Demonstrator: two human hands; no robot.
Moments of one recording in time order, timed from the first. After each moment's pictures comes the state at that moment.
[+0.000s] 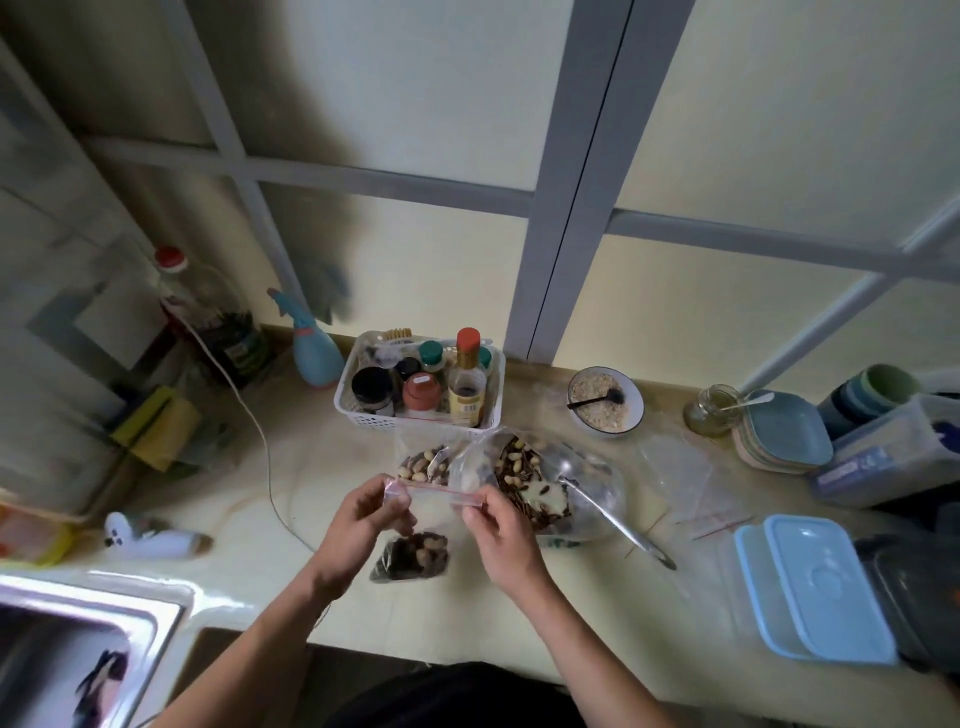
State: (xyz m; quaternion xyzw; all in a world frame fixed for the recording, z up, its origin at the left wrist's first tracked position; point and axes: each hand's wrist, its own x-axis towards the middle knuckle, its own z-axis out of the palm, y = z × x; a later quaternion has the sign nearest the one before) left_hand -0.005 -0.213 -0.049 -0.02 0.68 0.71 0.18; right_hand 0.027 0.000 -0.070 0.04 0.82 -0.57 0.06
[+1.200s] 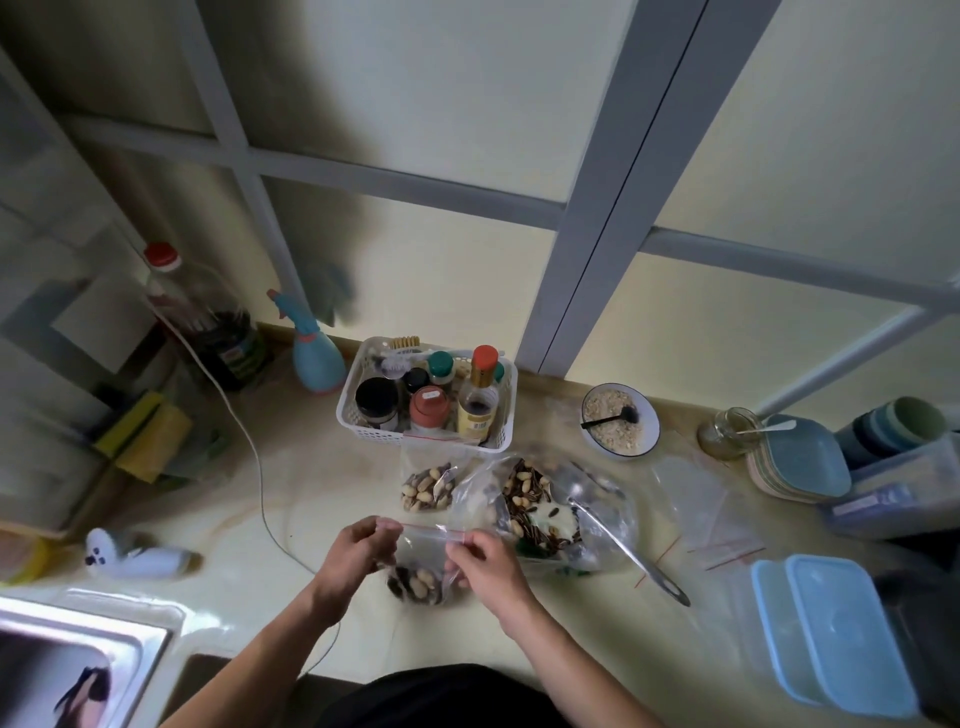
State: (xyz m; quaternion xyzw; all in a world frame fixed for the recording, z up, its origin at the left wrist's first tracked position) left_hand -0.025 -0.233 -0.112 -0.17 0.65 0.70 0.26; right_hand 0.002 -0.026 -0.109 0.22 0.74 -0.59 0.24
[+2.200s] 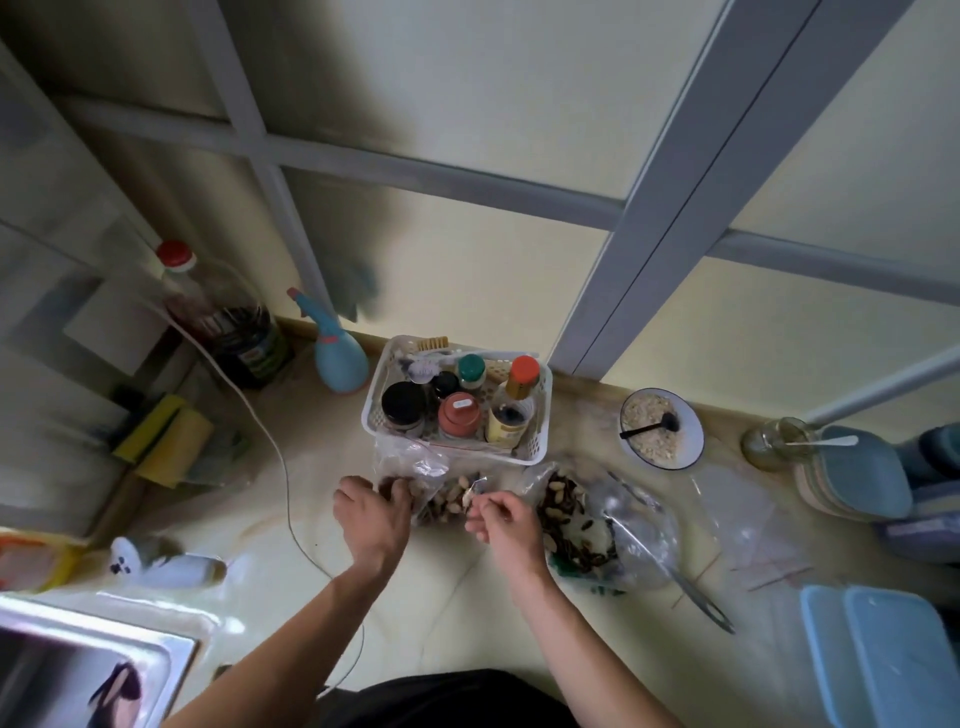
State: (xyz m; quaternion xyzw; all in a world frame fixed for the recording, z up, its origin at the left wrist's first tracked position) left_hand -0.094 -0.221 -0.138 -0.30 0.87 0.40 0.01; right_hand -0.064 -0.054 -0.113 0.31 0.69 -0.64 0.13
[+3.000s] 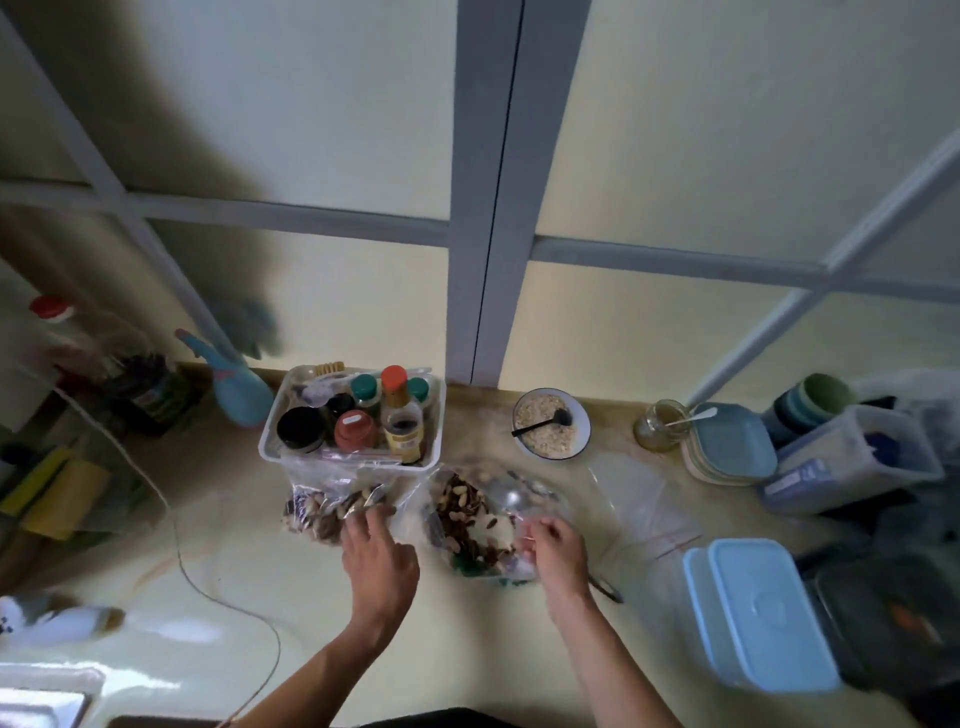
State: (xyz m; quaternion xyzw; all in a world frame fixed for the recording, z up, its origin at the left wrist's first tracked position) left_hand -0.024 -0.092 -0.109 -0.06 0.94 0.33 -0.02; right_hand 0.001 0.126 -0.091 0.42 0.65 -0.63 0.04
